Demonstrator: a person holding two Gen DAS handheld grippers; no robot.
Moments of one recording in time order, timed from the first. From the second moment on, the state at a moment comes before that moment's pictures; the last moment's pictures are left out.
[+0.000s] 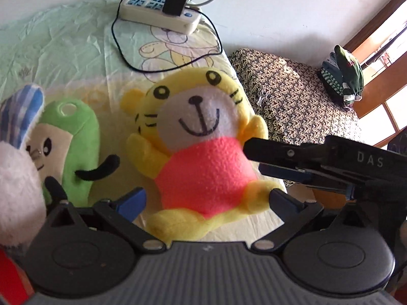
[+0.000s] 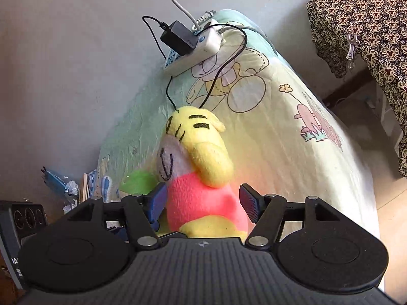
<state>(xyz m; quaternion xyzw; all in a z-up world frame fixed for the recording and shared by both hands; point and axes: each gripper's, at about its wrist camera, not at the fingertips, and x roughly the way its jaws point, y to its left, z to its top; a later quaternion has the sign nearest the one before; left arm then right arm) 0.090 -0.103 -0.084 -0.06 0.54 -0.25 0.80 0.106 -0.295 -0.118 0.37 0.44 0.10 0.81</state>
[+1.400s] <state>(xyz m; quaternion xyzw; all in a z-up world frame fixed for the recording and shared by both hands) 0.023 -0.086 -0.019 -0.02 0.43 -0.25 0.87 0.067 -0.262 -0.071 0.37 0.37 0.22 0.82</state>
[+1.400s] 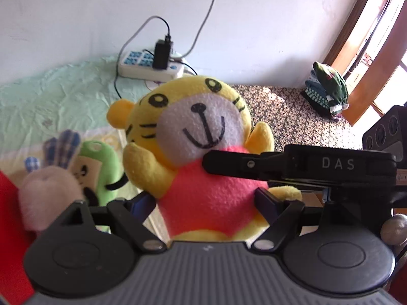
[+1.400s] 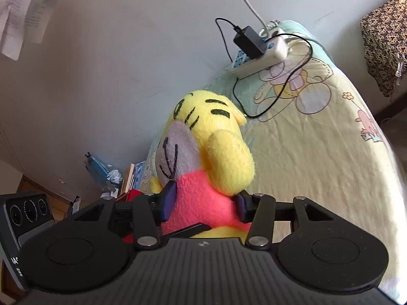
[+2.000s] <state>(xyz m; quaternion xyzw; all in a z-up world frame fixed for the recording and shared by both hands) -0.032 0.052 0.031 -0.05 0.38 -0.21 0.90 0.046 -0.131 -0.018 0.33 0.35 0.27 0.84</state>
